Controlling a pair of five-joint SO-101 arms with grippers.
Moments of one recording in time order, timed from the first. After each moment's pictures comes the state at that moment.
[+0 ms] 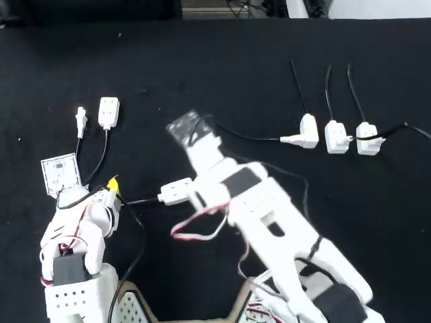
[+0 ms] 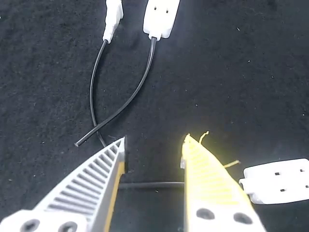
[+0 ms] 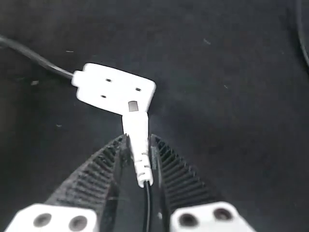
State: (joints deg) left arm -14.6 -103.3 89.7 58.3 3.3; right arm -30.9 -26.8 45.9 59.5 2.1
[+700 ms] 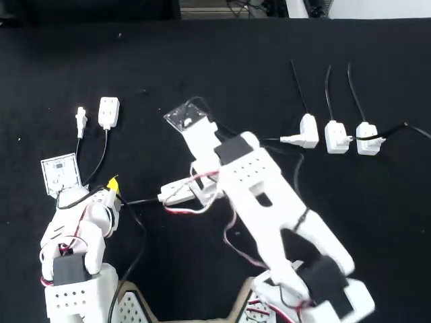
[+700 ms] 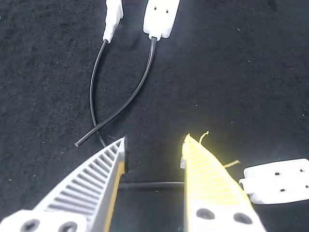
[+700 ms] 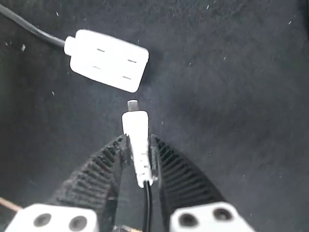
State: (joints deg) left arm -14.6 -103.3 89.7 58.3 3.3; right arm -30.0 -12.4 27.8 77.3 6.1
